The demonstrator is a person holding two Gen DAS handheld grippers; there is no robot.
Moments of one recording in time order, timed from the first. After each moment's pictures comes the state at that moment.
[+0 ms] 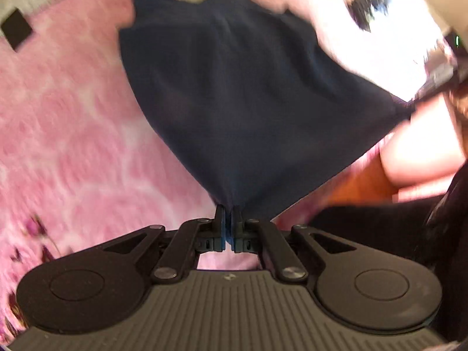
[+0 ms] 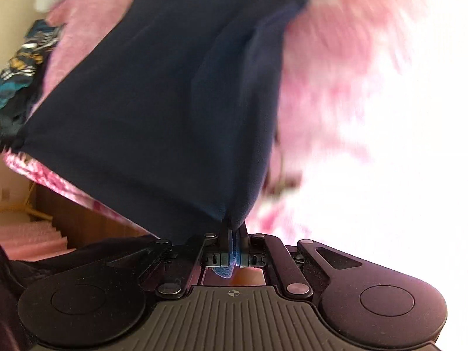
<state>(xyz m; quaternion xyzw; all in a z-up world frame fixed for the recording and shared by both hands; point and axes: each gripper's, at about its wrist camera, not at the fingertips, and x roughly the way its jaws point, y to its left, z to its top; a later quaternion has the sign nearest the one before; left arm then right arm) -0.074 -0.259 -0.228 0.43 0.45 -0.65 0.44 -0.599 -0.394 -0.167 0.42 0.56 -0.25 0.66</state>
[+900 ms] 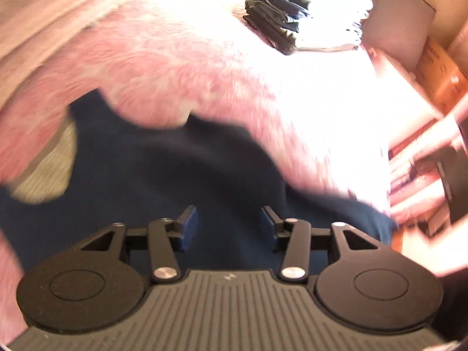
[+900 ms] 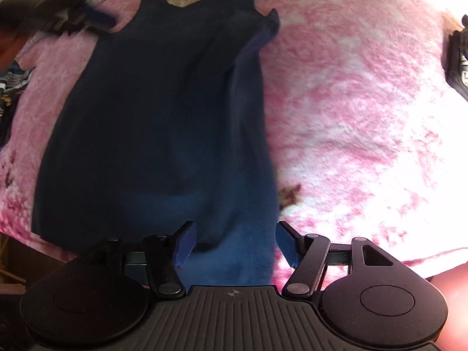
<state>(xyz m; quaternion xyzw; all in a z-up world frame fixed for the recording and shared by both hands) -0.245 -0.573 -0.253 0.45 0.26 -0.81 0.26 -0.606 -0.358 -0.211 0.37 0.49 -0.37 0.70</state>
